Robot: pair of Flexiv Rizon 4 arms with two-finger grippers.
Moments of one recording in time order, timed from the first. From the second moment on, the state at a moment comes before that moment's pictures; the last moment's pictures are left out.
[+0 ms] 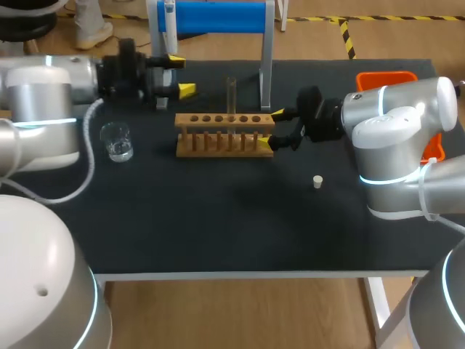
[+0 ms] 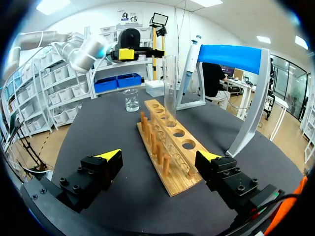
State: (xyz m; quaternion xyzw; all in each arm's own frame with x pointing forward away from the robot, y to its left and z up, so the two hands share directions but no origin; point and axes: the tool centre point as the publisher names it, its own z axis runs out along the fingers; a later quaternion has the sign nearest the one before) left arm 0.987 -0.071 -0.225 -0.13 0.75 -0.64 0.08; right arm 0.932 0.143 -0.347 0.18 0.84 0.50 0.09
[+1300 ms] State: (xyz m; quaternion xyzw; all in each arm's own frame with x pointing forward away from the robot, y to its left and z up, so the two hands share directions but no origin) left arm 1.006 0.142 -0.254 -0.36 0.74 -0.53 0.21; right arm 0.932 0.143 -0.347 0.18 0.84 0.50 0.09
